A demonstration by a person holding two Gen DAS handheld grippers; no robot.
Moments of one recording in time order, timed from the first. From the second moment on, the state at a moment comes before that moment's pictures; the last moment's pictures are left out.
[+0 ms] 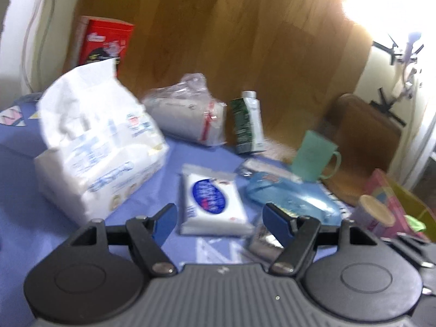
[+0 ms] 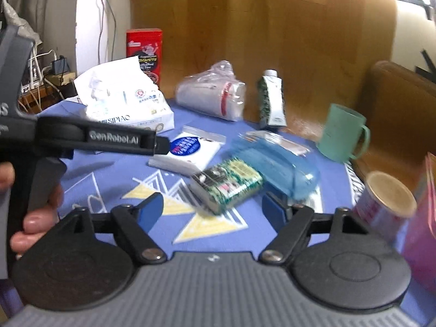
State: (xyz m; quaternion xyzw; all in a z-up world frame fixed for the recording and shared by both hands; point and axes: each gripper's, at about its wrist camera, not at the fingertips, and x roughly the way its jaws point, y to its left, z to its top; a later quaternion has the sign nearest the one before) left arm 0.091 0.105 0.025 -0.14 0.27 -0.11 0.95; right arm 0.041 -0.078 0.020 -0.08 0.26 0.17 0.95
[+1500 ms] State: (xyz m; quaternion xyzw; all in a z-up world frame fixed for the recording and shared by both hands) left arm 0.074 -0.333 0.076 0.09 0.26 -0.45 0.85; right arm -0.065 -0.394 0.033 0.07 0.17 -0.08 0.98
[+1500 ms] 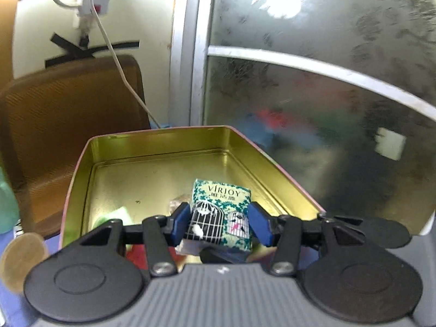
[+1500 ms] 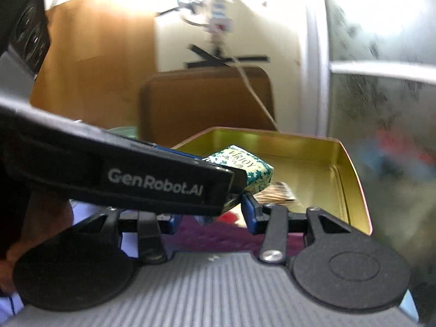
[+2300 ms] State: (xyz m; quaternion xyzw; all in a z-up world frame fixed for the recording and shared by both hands) left arm 0.056 -0.253 0.098 0.06 0.21 -0.34 0.91; right arm -0.063 -0.374 0.039 0.09 0.10 -0.15 0.98
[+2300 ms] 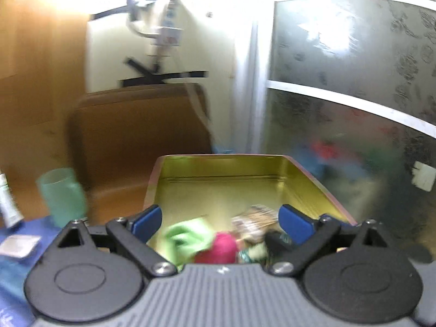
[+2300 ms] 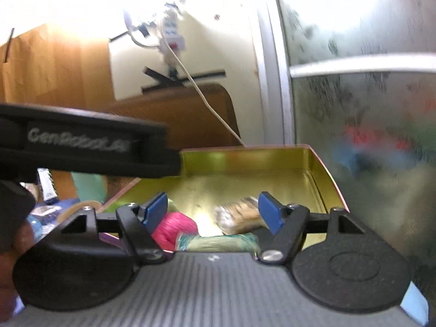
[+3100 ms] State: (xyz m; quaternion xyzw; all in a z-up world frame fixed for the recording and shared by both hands) left arm 0.090 0.051 -0.001 -0.02 0.34 -0.01 0.94; right arm 0.011 -0.189 0.002 0.02 0.30 0.15 0.94
